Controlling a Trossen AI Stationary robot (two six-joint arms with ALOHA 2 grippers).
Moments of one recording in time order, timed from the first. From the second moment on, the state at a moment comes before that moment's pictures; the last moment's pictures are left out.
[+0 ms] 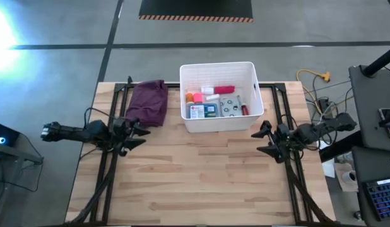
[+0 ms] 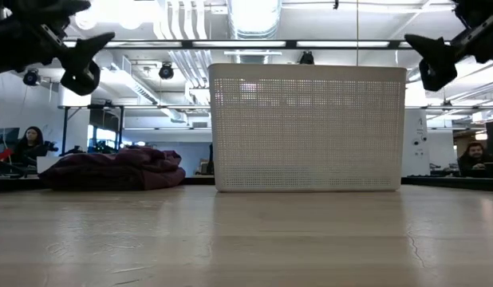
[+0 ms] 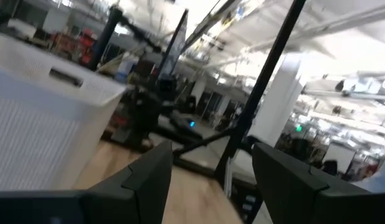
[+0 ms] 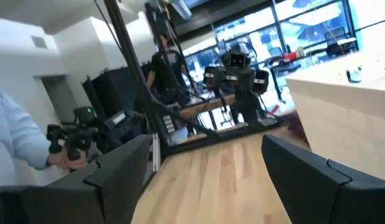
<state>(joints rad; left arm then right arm) -0.13 0.11 0.01 0.32 -0.04 -0.43 0.35 0.08 0.01 0.28 0.21 0.34</state>
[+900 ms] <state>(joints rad) -0.03 0.11 0.01 0.09 -0.03 -0.33 0.35 0.04 0.01 0.04 0.22 0.33</state>
